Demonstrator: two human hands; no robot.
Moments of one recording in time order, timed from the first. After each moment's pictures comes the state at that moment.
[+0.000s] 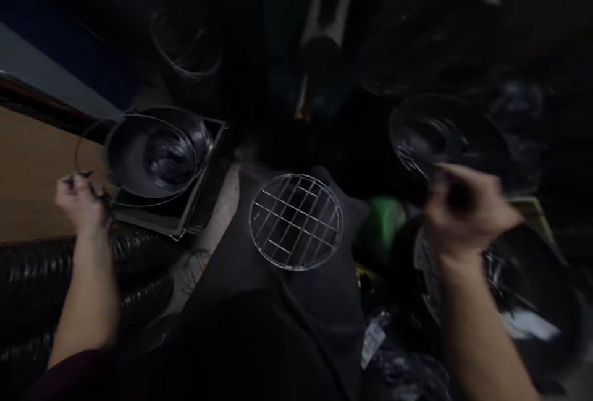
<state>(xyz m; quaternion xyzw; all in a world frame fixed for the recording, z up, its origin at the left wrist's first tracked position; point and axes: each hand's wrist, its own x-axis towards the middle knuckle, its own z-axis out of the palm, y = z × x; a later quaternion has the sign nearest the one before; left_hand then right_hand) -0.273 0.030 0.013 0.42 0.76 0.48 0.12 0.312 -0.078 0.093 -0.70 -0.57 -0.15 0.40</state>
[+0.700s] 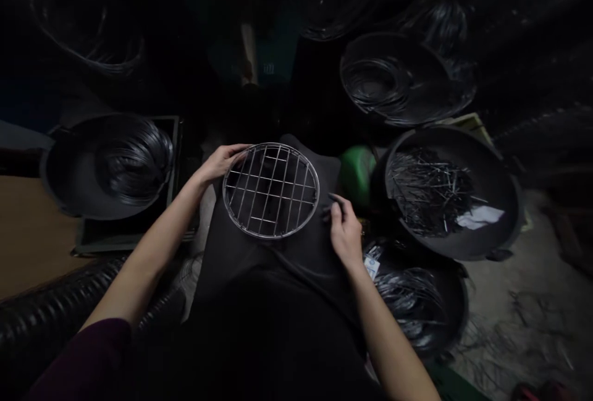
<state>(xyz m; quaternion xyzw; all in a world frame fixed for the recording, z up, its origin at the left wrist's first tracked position) 0.011 0.078 -0.020 0.74 0.31 0.15 0.58 0.215 -0.205 0.009 -0.84 -0.32 0.23 0.38</state>
